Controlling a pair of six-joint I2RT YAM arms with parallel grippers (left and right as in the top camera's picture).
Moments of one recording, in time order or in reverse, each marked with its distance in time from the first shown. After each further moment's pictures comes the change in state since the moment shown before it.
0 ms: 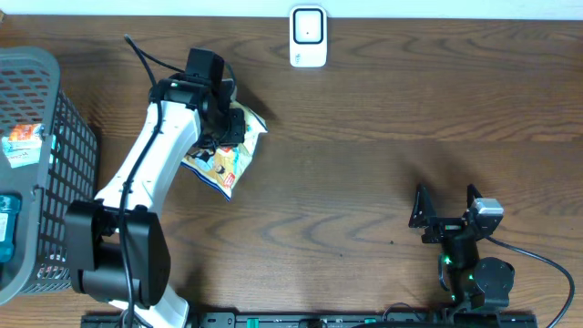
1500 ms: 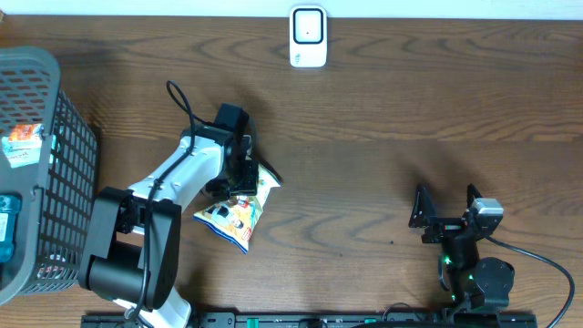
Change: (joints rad) left arm -0.098 0.006 -0.345 0.146 -0.003 -0.050; right arm 0.000 0.000 0.000 0.000 0.000 0.000
